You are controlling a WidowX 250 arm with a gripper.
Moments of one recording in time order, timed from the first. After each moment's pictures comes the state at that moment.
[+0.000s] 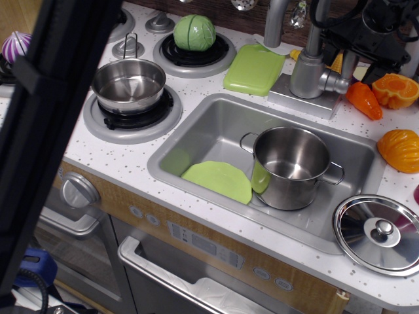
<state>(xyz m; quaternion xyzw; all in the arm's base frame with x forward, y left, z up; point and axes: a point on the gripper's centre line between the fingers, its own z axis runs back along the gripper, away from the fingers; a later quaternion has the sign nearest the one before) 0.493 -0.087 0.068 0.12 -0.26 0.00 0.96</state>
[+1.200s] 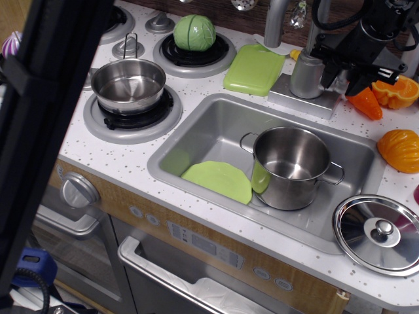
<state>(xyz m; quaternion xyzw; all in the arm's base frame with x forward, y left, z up) 0.449 -0.092 0.054 0.10 -0.16 0.08 0.98</state>
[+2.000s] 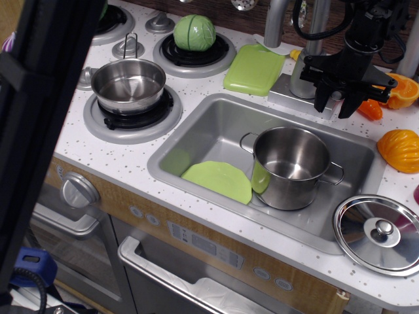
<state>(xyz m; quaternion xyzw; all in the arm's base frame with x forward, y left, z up) 0.438 -0.094 0.037 0.04 -0.12 0.07 0.99</state>
